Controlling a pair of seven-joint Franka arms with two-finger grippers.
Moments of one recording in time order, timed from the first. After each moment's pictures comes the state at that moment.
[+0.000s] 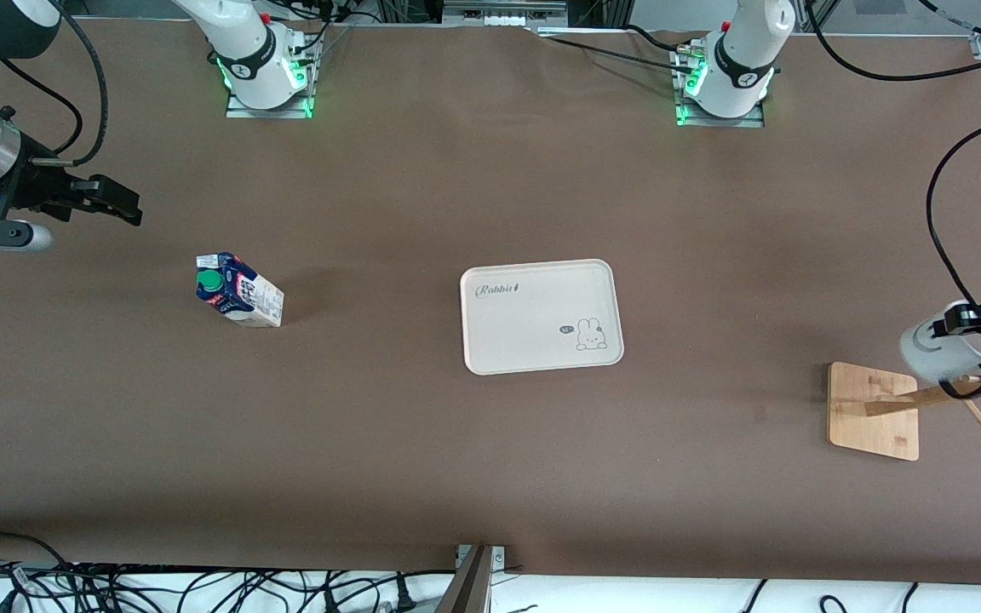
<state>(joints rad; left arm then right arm) 0.00 0.48 0.27 -1.21 -0.20 1.57 0.22 0.03 0.02 0.03 -1.66 -0.01 1.60 0.11</state>
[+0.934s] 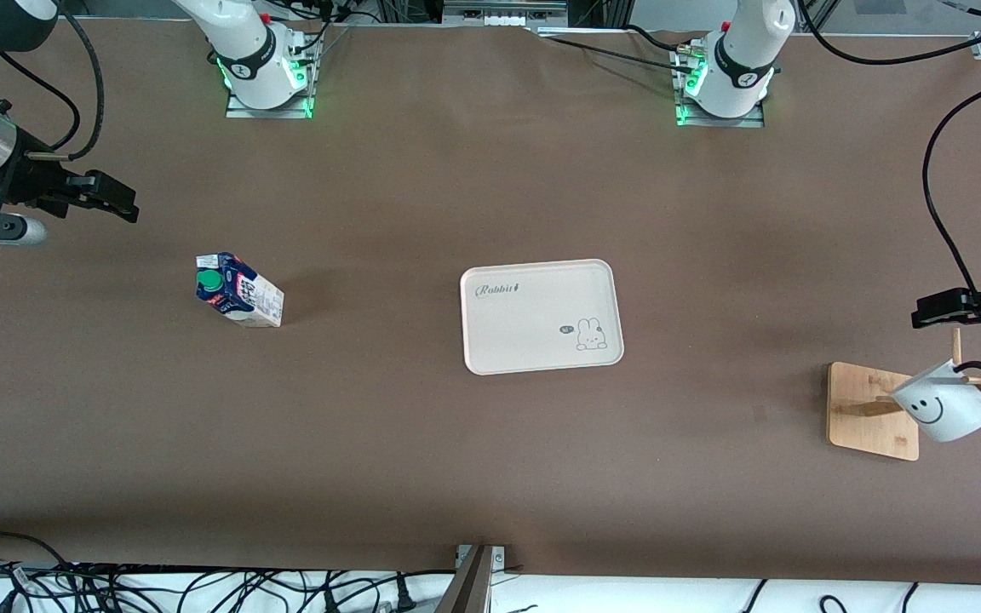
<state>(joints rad) -0.08 0.44 0.26 -1.20 -0.08 1.57 0.22 0.02 0.01 0.03 -1.67 -0.01 1.61 0.11</state>
